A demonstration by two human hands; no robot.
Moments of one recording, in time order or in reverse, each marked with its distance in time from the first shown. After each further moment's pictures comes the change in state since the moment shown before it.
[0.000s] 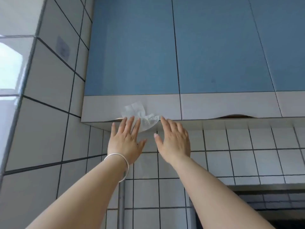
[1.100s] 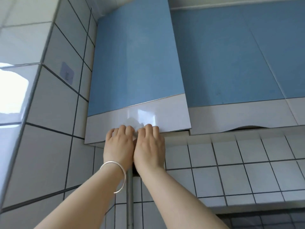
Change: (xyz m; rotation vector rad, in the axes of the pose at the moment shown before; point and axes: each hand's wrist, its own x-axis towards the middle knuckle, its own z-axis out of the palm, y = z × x) left_hand 0.045 -0.035 -0.006 -0.034 0.456 0.040; right_hand 0.041 -0.094 0.020 0.099 0.406 0.014
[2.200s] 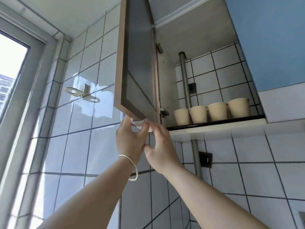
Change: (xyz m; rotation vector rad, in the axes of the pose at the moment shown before) left_hand -0.036 -0.080 -0.134 -0.401 0.363 -0.438; right_hand -0.046 -0.117 -0.041 1.102 -0.388 -0.102
